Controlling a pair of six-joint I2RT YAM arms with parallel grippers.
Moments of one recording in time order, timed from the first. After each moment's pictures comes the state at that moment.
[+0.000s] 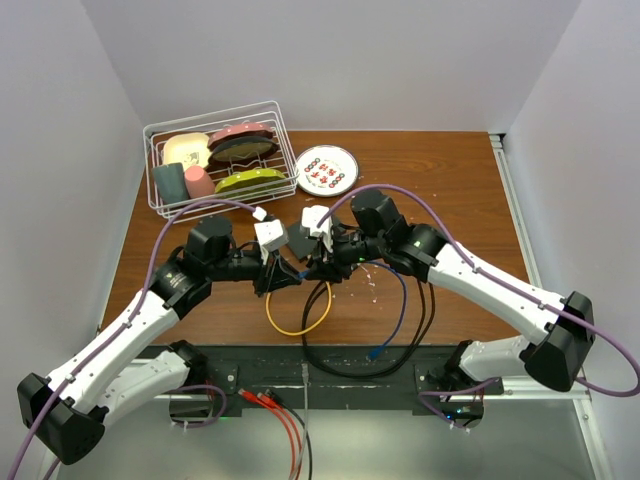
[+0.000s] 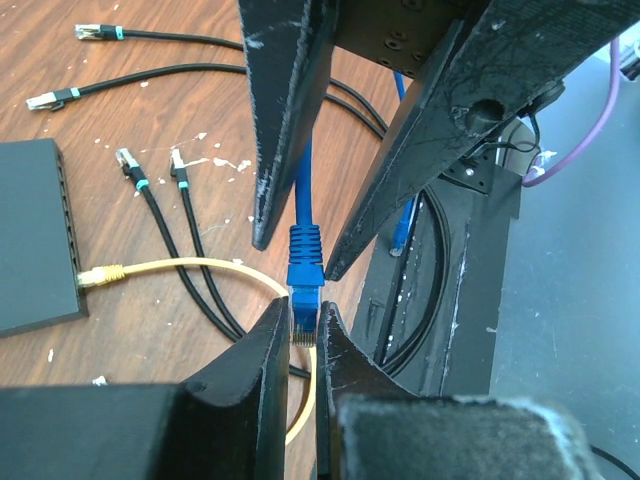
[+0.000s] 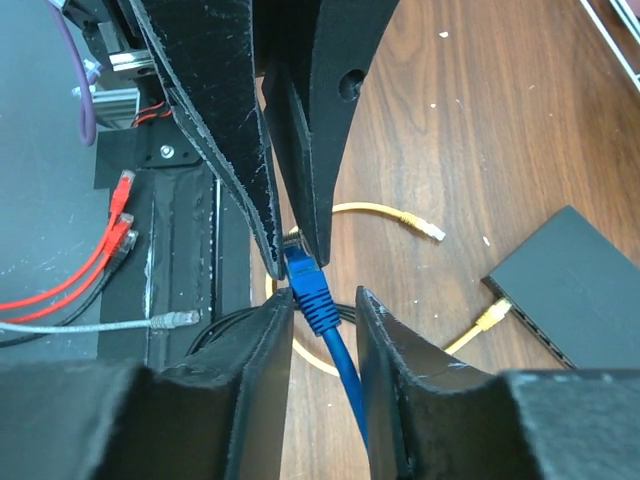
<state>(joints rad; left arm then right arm) -0.60 0.87 0.79 -0.36 0.69 0.03 0.86 1.31 1.18 -0.43 -0.57 -0.27</state>
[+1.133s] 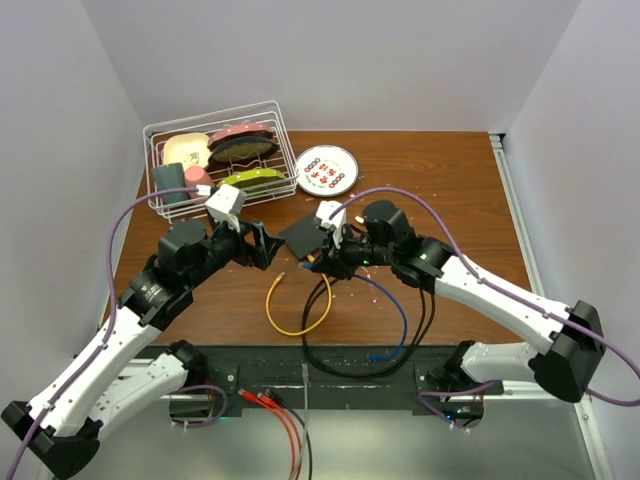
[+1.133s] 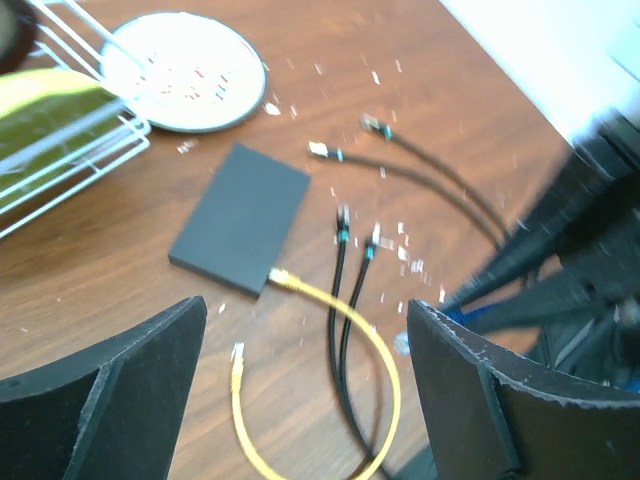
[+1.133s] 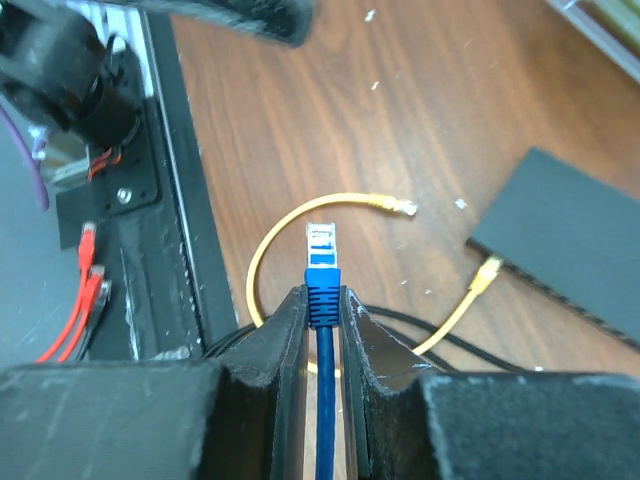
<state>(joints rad) -0.60 0.76 0.86 -0.36 0.04 -0.26 0.85 1.25 1.02 -0.25 -0.44 -0.07</state>
